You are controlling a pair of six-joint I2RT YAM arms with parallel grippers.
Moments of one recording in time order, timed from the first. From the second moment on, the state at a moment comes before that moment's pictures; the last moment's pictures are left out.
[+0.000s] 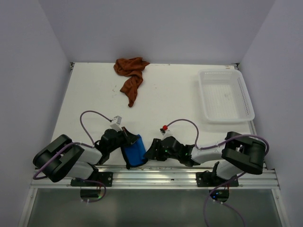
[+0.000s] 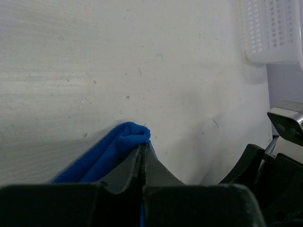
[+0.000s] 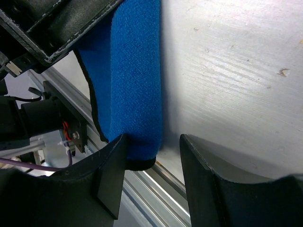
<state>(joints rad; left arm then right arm) -0.61 1.37 0.07 0.87 0.10 -0.89 1.16 1.48 0.40 0.47 0.05 1.18</state>
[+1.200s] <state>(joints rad) -0.61 1.33 0.06 0.85 0.08 -0.89 1.29 1.45 0.63 0.08 0.21 0.99</state>
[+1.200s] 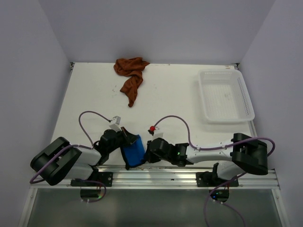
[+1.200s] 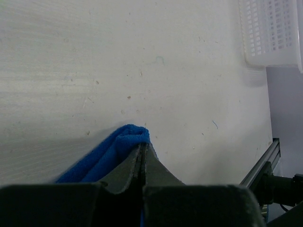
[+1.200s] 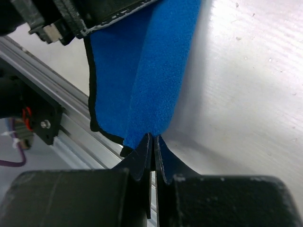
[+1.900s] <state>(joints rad) -0.61 1.24 0.05 0.75 0.10 -0.90 1.42 1.49 0.80 -0.41 0.52 0.76</state>
